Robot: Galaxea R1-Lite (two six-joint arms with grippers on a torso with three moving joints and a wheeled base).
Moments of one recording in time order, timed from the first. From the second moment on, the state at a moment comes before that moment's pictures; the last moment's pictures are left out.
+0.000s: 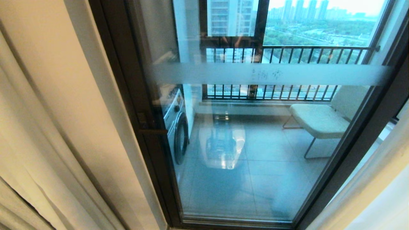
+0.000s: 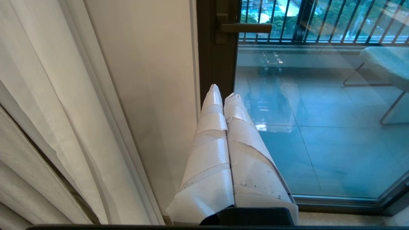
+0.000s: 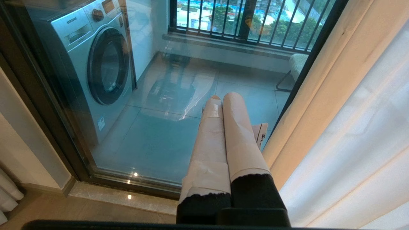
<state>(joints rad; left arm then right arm) 0.00 0.00 0.00 -0.01 0.00 0.00 0.01 0.00 0.00 0.00 0.06 -0.12</state>
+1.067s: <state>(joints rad) 0.00 0.00 -0.22 -0.09 0.05 0.10 0.01 0.00 0.00 0.00 0.06 -0.12</state>
